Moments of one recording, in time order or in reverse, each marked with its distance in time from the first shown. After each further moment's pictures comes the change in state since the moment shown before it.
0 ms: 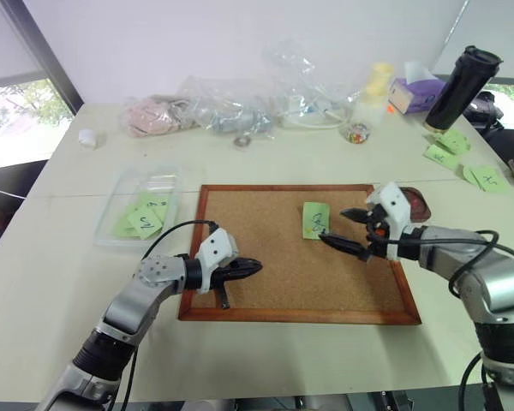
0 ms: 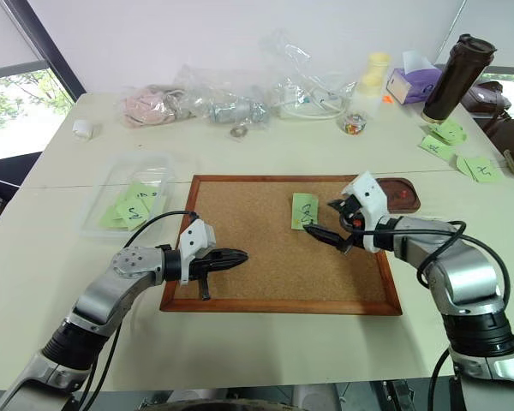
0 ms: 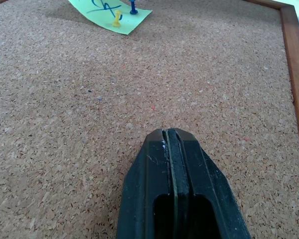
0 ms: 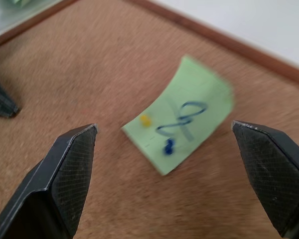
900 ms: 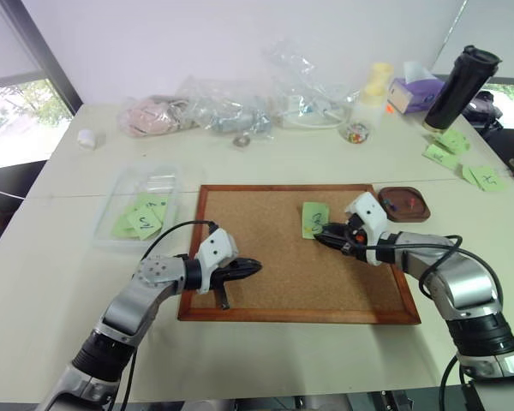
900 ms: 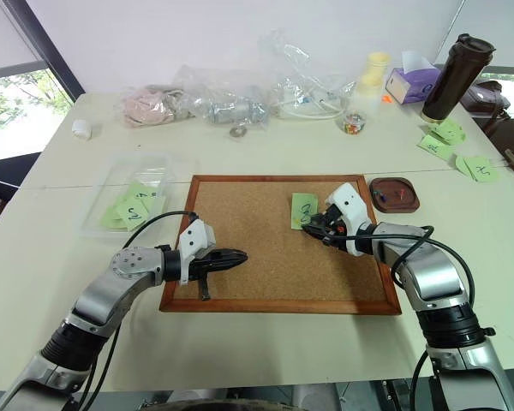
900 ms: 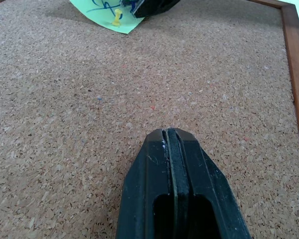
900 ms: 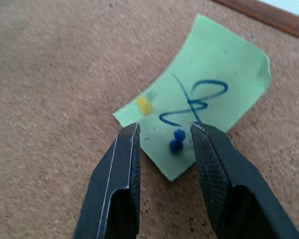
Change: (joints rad) left arm 0.005 0.001 0.002 -0.012 0.003 0.012 0.004; right arm -0.037 0.072 0.085 0.147 -0.117 -0.103 -0.011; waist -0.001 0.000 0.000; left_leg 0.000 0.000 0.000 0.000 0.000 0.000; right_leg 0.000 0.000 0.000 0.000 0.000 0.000
